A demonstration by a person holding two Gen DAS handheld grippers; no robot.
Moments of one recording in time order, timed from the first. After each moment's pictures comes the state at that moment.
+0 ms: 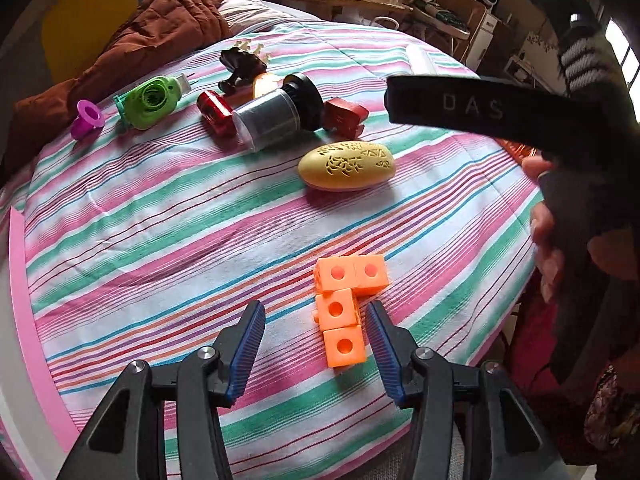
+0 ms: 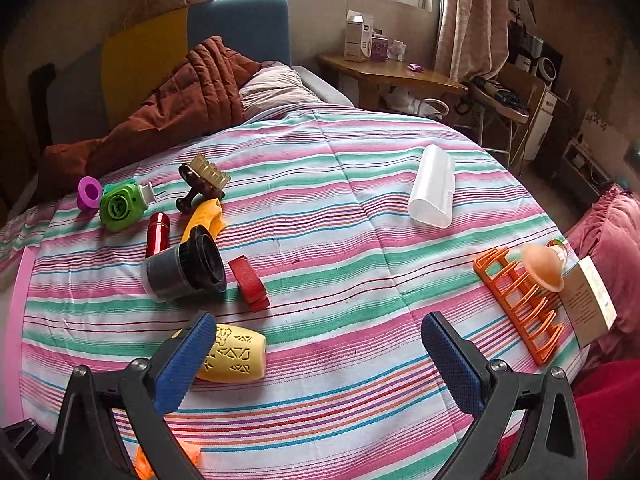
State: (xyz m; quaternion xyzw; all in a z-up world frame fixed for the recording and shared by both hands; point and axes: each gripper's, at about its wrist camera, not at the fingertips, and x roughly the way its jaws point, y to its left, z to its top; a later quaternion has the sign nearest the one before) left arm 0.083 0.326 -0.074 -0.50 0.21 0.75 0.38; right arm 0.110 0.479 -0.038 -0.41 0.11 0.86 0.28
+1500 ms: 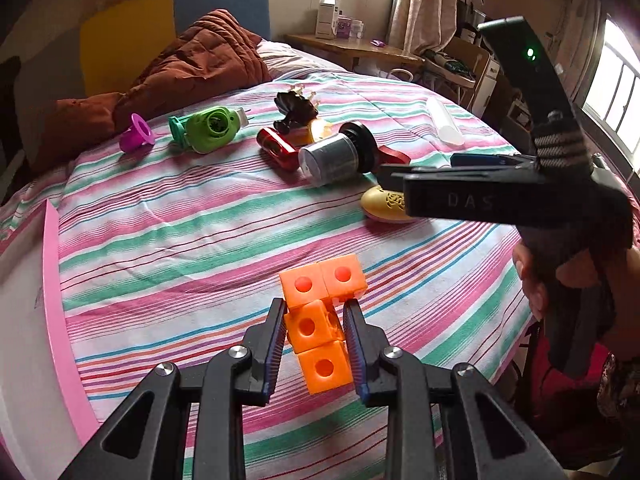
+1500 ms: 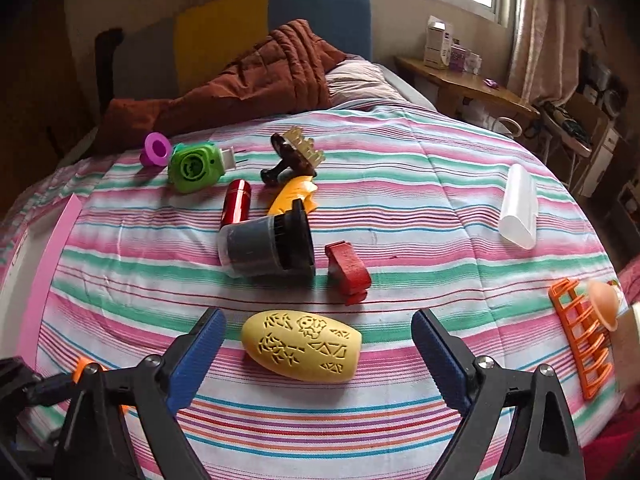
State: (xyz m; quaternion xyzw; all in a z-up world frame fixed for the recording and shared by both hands) left arm 0.064 0.264 -0.058 -0.43 0.14 0.80 0.38; right arm 0.081 0.439 -0.060 -0.43 0.07 0.89 0.15
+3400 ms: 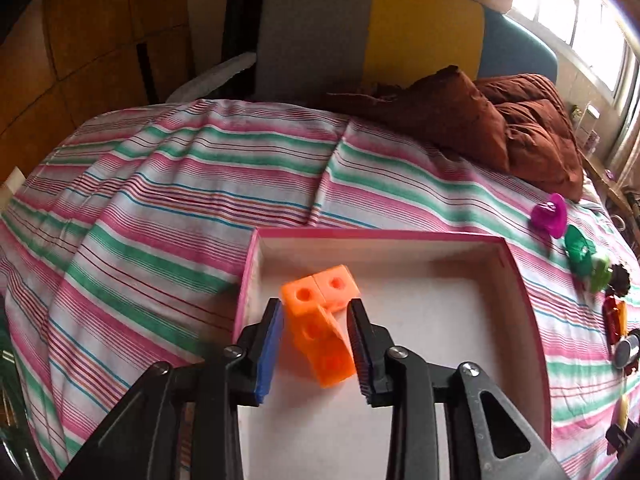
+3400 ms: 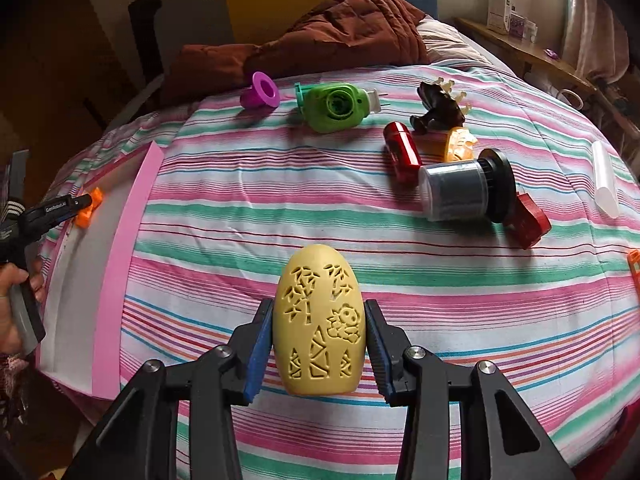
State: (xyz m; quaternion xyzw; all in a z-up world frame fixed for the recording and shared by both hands) left arm -0.170 0.001 -0.072 -0.46 0.00 0.89 0.04; right arm 0.054 0.329 -0.067 -0.49 0.12 0.86 0.07
